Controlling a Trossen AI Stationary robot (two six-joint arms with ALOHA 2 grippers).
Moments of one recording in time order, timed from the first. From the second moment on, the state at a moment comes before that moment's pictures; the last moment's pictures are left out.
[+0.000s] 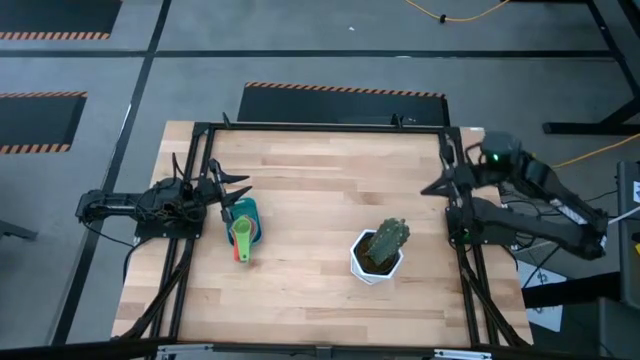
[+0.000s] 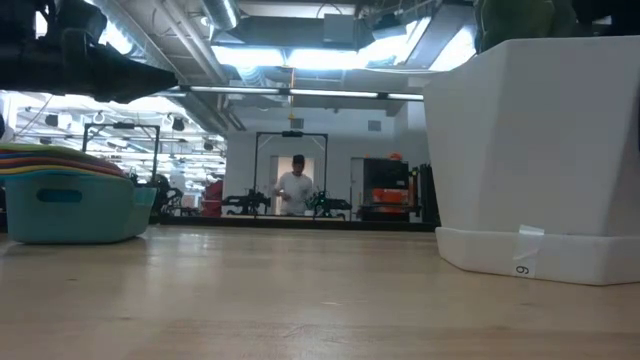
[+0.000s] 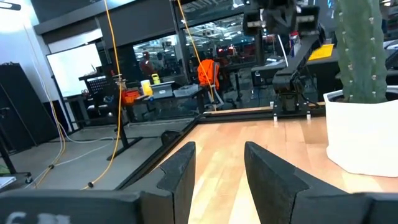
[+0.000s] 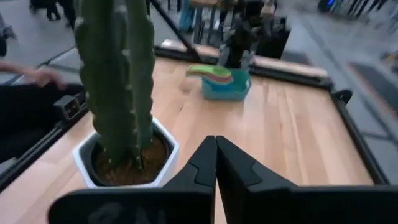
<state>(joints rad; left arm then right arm) 0.02 0.00 0.01 0.14 -0.32 0.21 -0.53 0.50 0.79 -0.71 -0.70 -0.38</state>
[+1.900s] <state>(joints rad) 0.02 0.00 0.01 0.14 -0.32 0.21 -0.12 0.13 0.01 0.19 -0.10 0.07</state>
